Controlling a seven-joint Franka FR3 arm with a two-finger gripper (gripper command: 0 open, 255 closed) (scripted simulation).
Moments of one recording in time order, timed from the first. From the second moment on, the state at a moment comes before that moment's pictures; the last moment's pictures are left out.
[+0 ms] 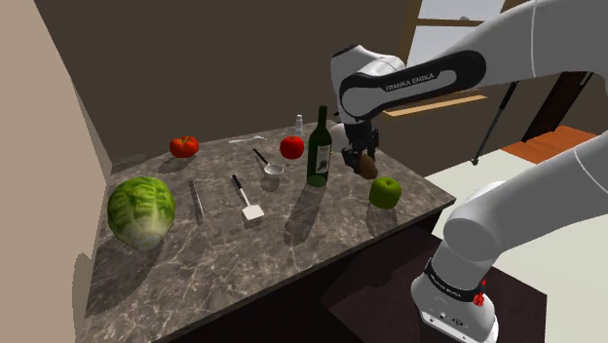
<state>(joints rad) -0.17 -0.50 0.17 -2.49 -0.15 1.77 0.13</state>
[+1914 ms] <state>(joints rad) -0.20 -0.28 0.19 -2.71 -0.22 2.21 0.24</state>
